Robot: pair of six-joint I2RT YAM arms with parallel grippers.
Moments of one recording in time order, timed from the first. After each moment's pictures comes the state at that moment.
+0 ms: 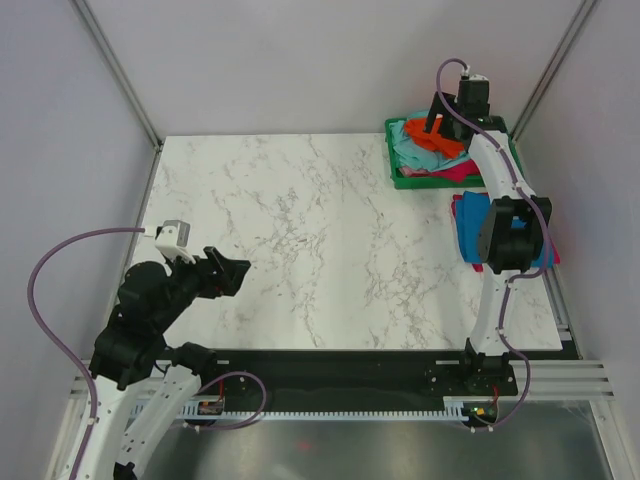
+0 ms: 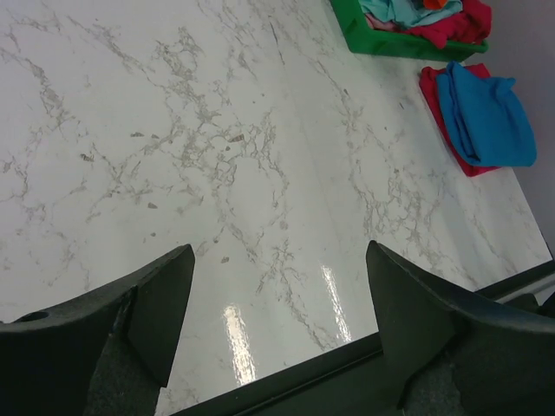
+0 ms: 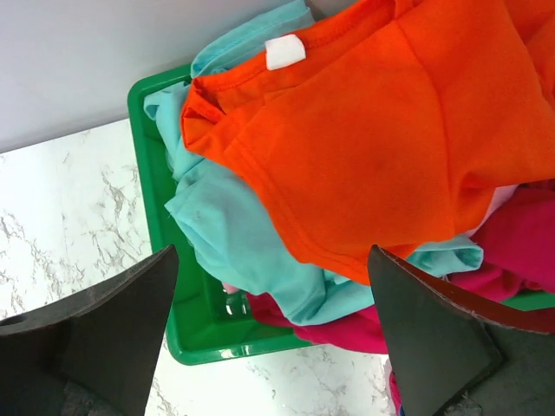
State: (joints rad) left arm -0.34 0.40 0.84 -0.73 0.08 -0.42; right arm 0.01 2.17 2.08 -0.49 0.06 0.27
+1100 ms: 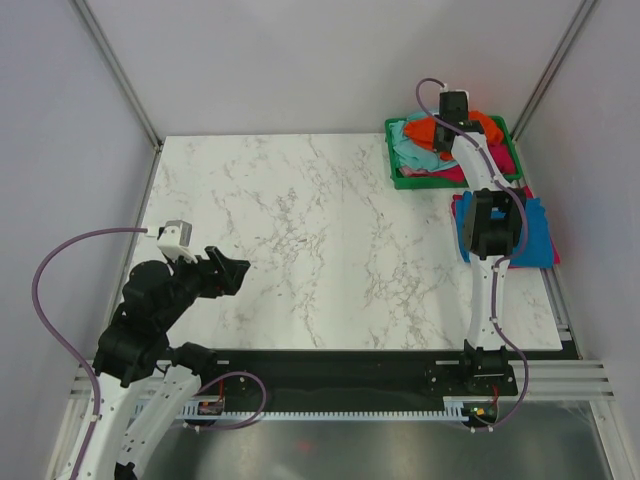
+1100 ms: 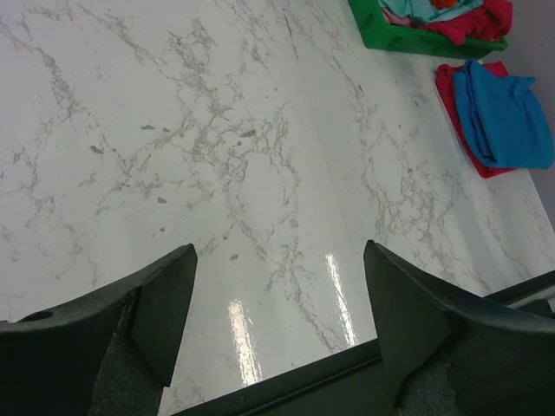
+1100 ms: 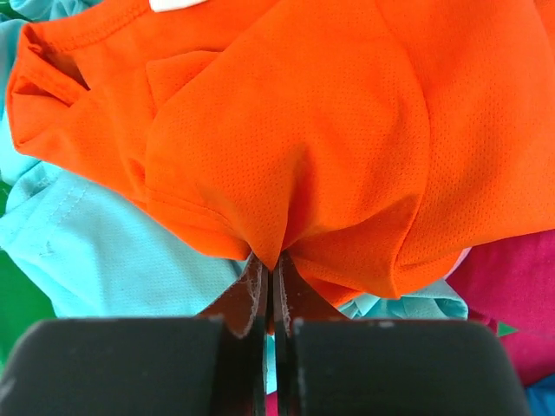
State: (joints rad) left arm -0.34 0.40 0.82 -0.73 0.05 -0.42; right arm 0.04 2.42 2.29 -0.60 0.29 0.11
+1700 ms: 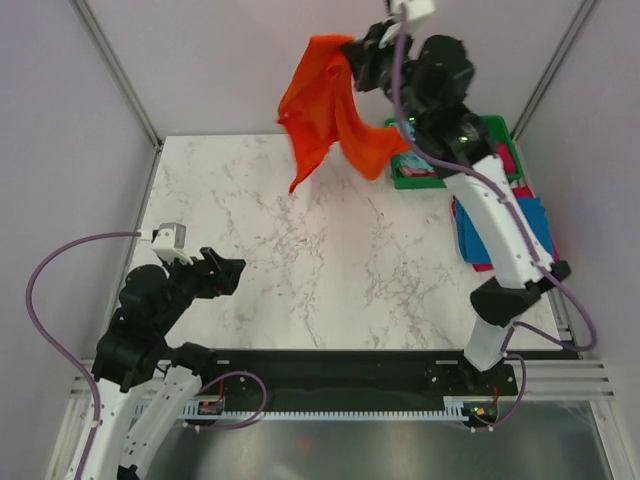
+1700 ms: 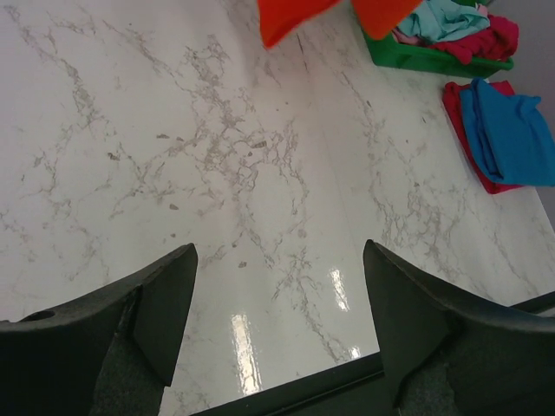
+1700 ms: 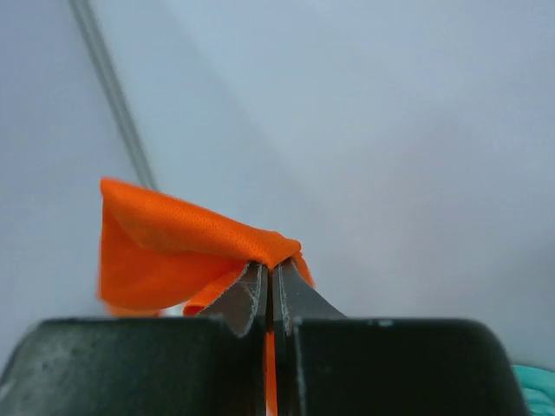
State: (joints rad) left arm -0.33 0.37 0.81 -0.72 0.03 -0.42; right arm 0.59 1.84 2.38 -0.38 0.05 0.08
